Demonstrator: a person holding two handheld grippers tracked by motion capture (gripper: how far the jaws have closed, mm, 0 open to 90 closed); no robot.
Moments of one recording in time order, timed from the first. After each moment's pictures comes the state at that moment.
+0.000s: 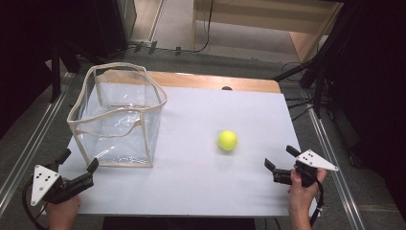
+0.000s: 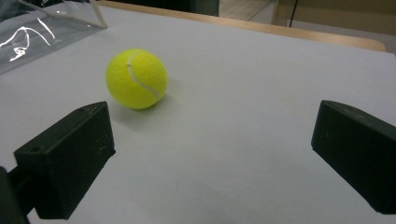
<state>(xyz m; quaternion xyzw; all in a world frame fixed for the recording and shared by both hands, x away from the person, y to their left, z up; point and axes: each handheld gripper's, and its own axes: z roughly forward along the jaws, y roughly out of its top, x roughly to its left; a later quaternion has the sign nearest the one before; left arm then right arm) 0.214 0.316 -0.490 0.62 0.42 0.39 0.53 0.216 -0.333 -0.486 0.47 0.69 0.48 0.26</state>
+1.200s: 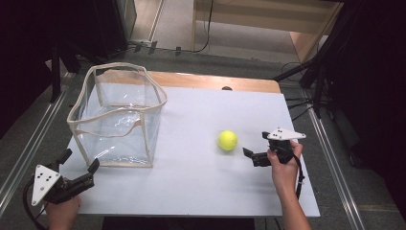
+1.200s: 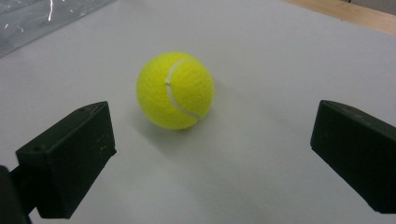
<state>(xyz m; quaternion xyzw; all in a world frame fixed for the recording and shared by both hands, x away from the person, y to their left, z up) 0.214 0.316 -0.490 0.63 0.42 0.38 0.53 0.280 -0.282 -0.464 0.43 0.78 0.41 0.19</state>
